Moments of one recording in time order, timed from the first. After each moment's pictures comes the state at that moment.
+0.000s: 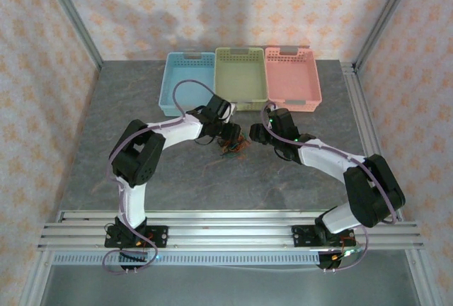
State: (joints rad) left arm -0.55 1.97 1.29 -0.29 0.14 -0.31; right arm 0.50 1.46 0.77 -0.04 -0.03 0.54
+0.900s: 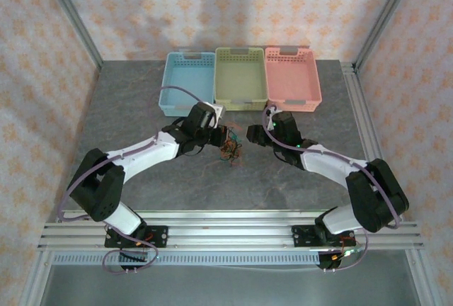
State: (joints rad) left arm -0.59 1.55 0.99 -0.20 0.11 -0.41; right arm 0.51 1.42 0.69 0.12 -0.14 0.54
